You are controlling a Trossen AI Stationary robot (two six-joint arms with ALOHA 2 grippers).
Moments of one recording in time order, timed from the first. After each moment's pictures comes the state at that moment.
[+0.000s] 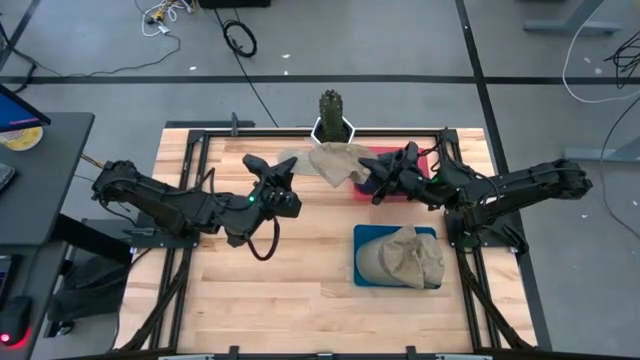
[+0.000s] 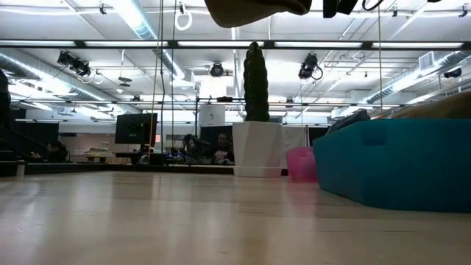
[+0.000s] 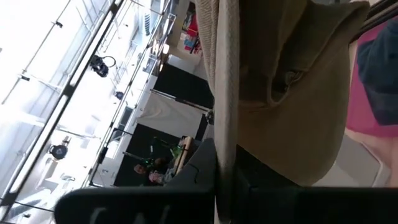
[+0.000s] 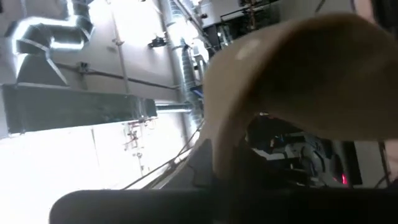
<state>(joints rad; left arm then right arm) -0.35 1.44 1.36 0.03 -1.35 1.03 0.09 1.09 0.77 0.60 0.43 1.73</state>
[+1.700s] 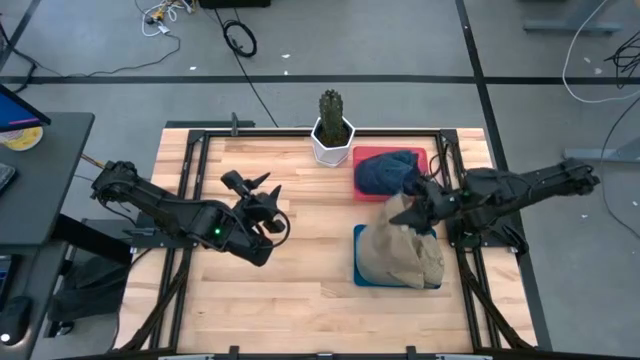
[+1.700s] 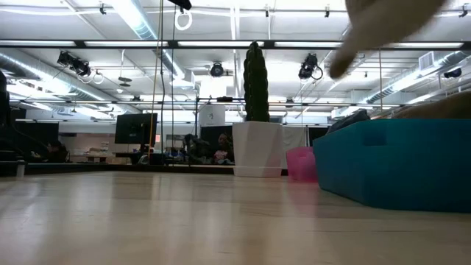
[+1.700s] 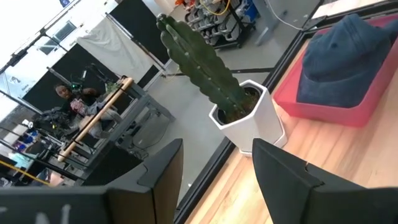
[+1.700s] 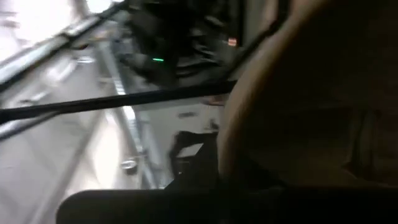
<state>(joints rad) -0.43 1.44 1.36 -1.00 -1.34 -0.45 0.24 0.76 0.77 -0.07 -0.04 1.67</state>
